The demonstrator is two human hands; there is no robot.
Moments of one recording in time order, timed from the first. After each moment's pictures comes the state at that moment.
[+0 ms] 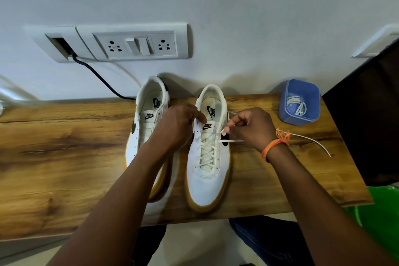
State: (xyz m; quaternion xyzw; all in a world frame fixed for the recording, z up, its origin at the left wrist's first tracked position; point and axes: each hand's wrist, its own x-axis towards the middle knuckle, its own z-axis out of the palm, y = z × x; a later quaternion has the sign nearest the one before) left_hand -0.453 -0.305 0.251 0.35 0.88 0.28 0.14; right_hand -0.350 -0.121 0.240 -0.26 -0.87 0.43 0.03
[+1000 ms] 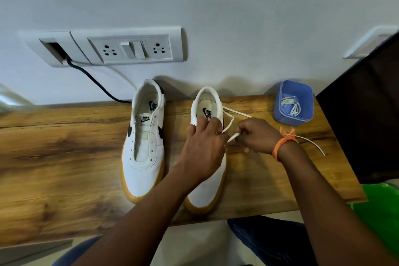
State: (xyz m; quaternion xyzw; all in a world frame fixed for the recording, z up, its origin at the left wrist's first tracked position) left_hand -0.385 -0.272 0.230 0.45 0.88 0.14 -0.02; right_hand -0.342 -0.099 0.249 -0.19 -0.91 0.30 -0.19
